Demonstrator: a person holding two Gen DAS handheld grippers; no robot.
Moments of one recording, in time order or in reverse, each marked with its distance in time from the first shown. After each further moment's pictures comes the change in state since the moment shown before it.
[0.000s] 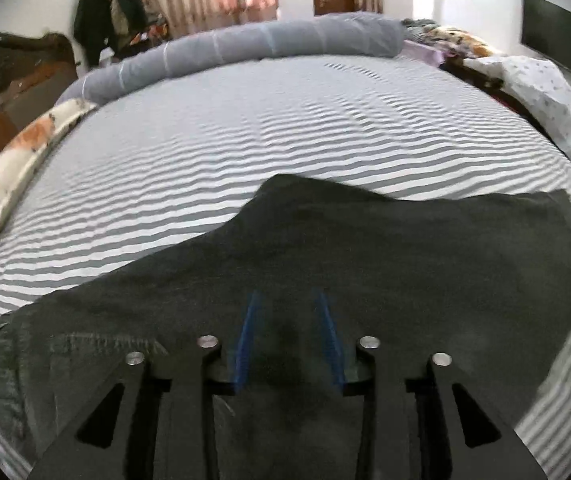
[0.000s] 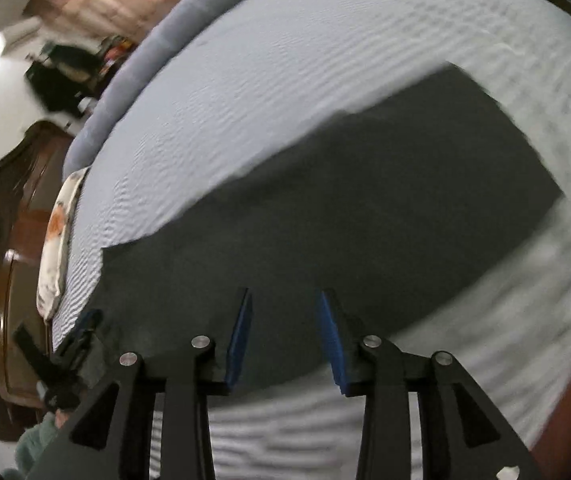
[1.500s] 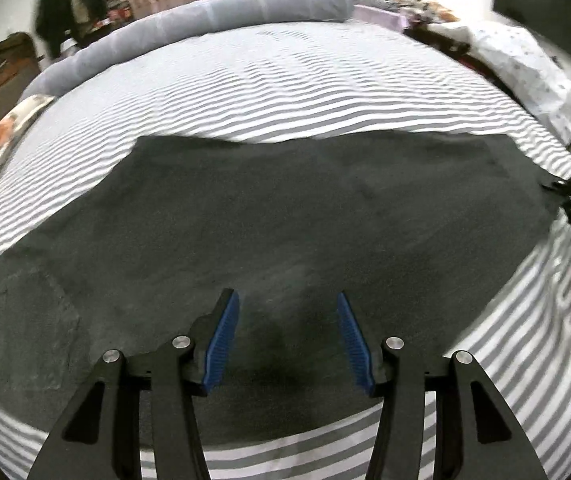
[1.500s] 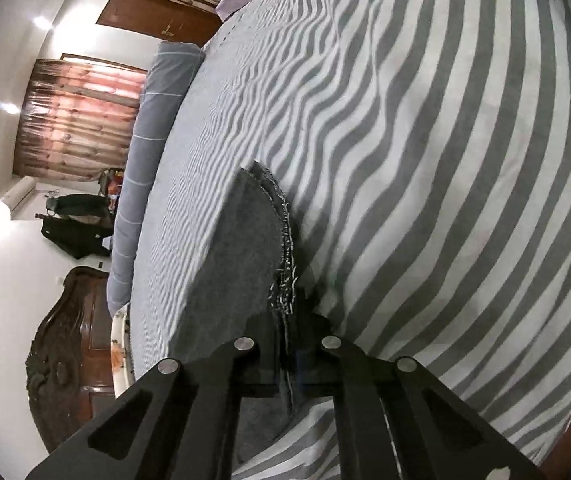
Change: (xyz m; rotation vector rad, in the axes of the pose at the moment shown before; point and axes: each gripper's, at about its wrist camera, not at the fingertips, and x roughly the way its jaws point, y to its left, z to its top) left arm -0.007 -0.115 -0.017 0.055 0.125 -0.098; right arm -0.009 -0.163 0.047 0.394 -0.223 0.251
